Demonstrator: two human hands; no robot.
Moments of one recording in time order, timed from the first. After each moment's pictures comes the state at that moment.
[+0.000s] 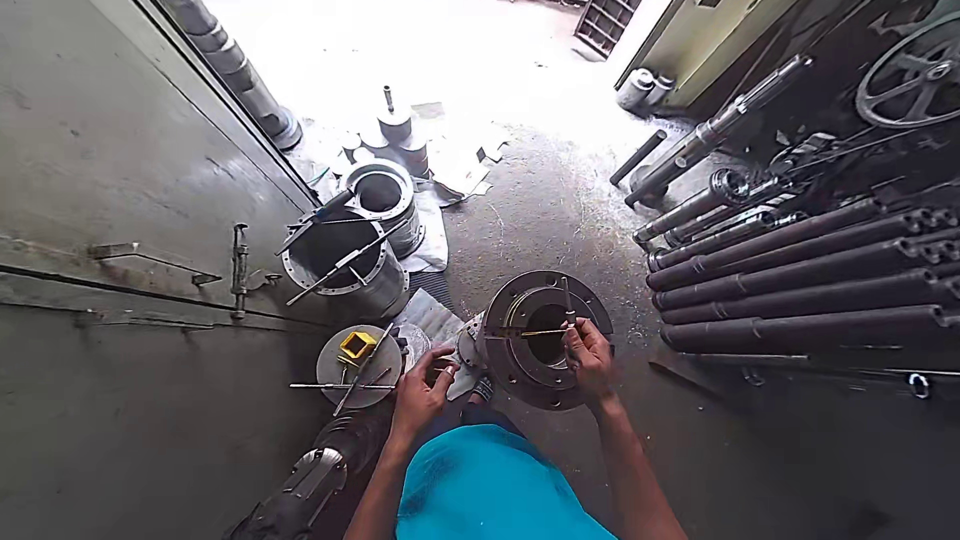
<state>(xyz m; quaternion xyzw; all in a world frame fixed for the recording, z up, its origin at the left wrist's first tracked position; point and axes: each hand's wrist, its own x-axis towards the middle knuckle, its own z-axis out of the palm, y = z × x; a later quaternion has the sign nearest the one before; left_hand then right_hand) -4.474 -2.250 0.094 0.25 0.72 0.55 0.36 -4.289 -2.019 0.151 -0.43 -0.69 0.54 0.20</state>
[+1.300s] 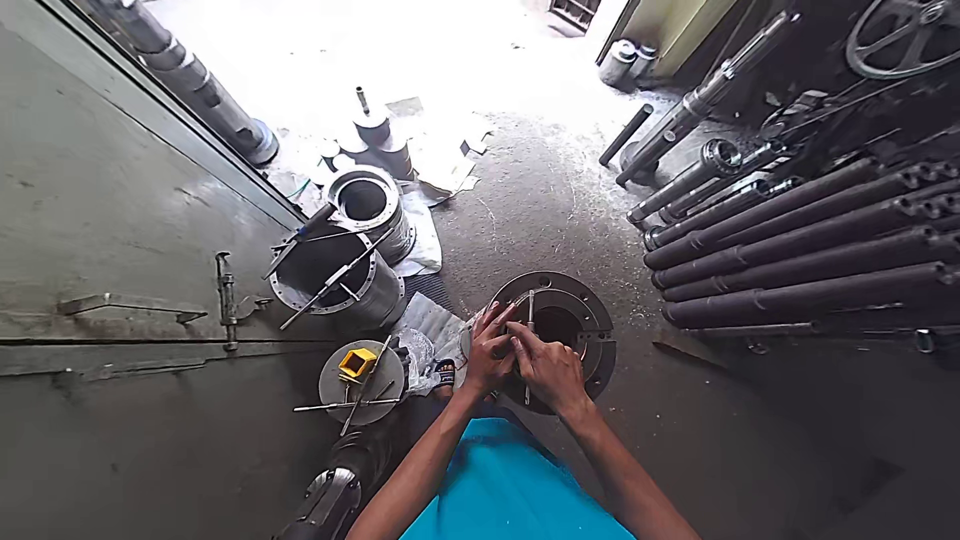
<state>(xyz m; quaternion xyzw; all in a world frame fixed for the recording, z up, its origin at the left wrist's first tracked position) -4.449 -2.117 0.037 0.48 0.64 0.57 0.18 -4.341 -2.054 0.158 -0.42 -0.89 0.17 -0.05</state>
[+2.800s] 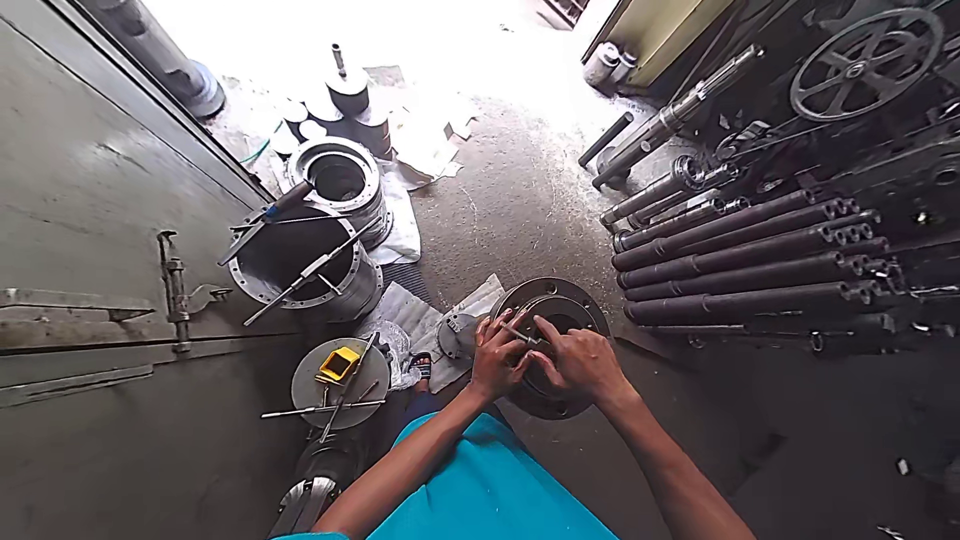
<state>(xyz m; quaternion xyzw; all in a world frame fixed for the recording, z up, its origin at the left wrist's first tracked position) -4.451 -2.114 0.030 0.50 0.65 0.56 0.14 -4.346 -2.013 0.188 -0.25 -0.95 0.02 -0.17</state>
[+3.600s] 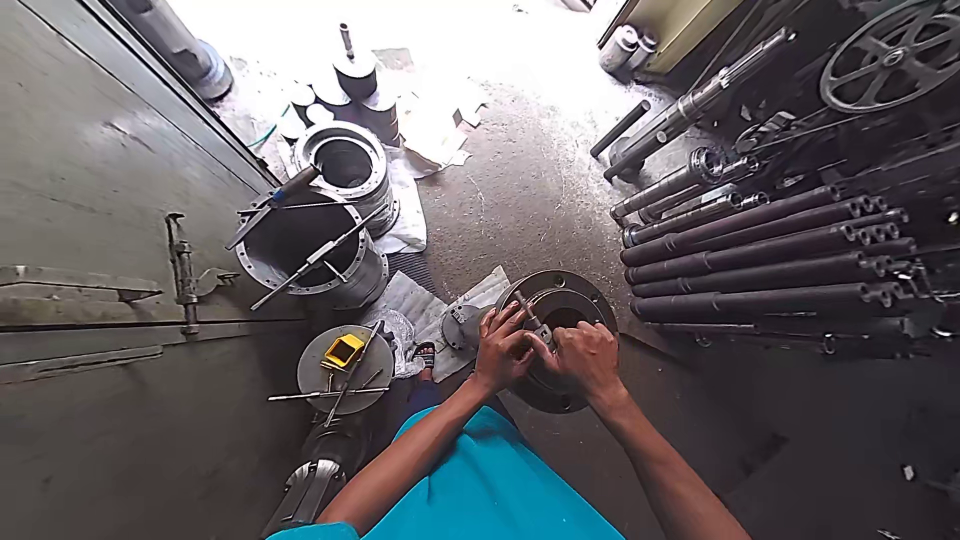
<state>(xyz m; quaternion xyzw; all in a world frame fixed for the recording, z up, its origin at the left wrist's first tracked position) -4.450 -2.113 0.030 0.50 0.65 0.56 0.14 -4.352 -2.025 0.175 -0.34 -0.93 -0.05 -0.14</state>
